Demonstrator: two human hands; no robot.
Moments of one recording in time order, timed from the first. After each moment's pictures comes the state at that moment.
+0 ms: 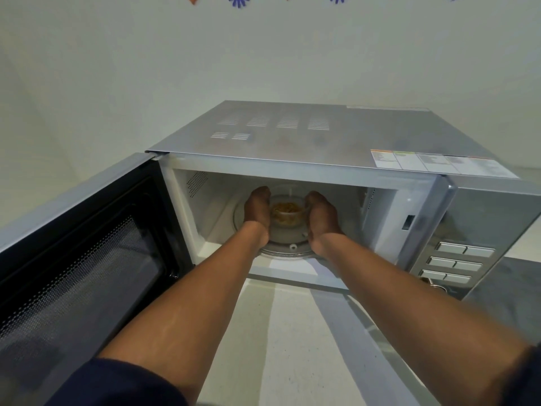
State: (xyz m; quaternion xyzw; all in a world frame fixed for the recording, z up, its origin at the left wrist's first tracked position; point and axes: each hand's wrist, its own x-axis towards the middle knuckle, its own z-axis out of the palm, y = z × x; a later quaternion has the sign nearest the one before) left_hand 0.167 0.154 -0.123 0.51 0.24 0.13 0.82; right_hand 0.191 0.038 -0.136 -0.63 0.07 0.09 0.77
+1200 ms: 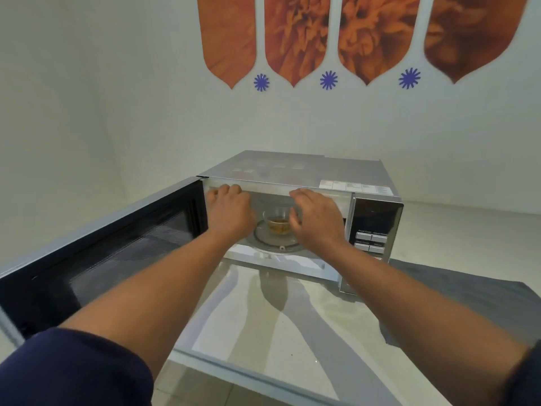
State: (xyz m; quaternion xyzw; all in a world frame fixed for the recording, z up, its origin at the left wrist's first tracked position) left_hand -0.030 0.138 -0.005 0.94 0.15 0.29 -0.06; right_hand 0.011 -0.063 -0.013 -0.86 -0.34 -0.32 0.22
